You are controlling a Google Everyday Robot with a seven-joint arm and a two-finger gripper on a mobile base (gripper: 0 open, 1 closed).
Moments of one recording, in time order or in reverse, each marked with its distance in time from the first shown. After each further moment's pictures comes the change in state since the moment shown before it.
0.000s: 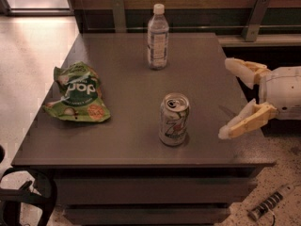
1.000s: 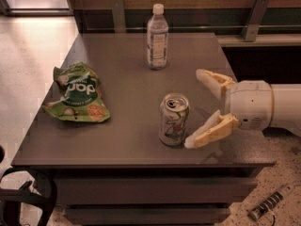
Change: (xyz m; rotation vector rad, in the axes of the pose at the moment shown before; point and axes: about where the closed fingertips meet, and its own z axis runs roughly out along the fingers) arm 0.003 0.025 0.061 -0.035 -0.062 0.020
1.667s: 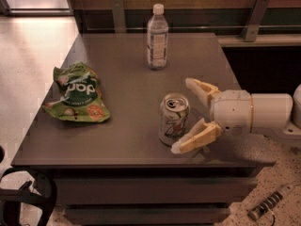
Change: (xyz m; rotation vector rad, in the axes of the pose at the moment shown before) arm 0.027 0.003 0.029 0.004 0.012 0.005
